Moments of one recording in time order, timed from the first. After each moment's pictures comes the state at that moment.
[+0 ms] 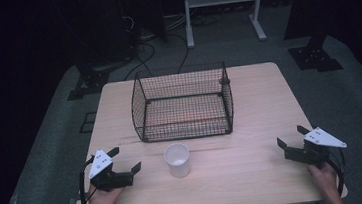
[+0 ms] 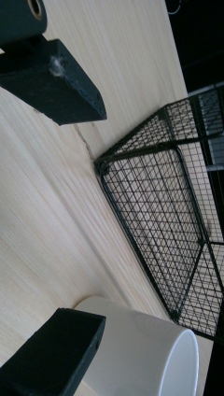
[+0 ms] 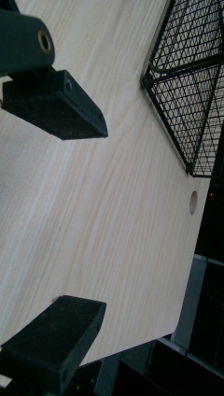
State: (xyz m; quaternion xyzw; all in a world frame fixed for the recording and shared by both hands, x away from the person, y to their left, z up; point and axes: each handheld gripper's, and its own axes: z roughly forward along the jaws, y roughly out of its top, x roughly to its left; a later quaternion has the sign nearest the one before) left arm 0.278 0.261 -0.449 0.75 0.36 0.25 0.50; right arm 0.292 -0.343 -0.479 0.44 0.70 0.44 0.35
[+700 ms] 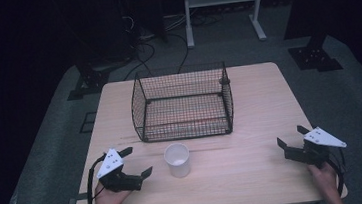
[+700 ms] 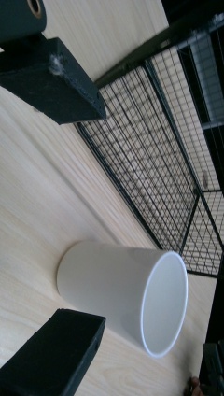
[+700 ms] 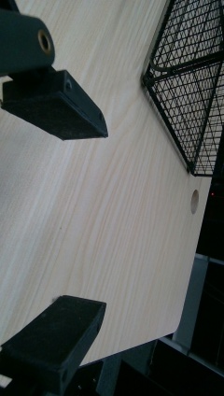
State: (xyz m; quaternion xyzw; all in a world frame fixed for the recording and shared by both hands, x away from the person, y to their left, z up) left arm 0.275 0.236 -0.437 0.78 0.29 0.21 0.51; right arm 0.293 -0.343 -0.479 0.44 0.70 0.44 0.35
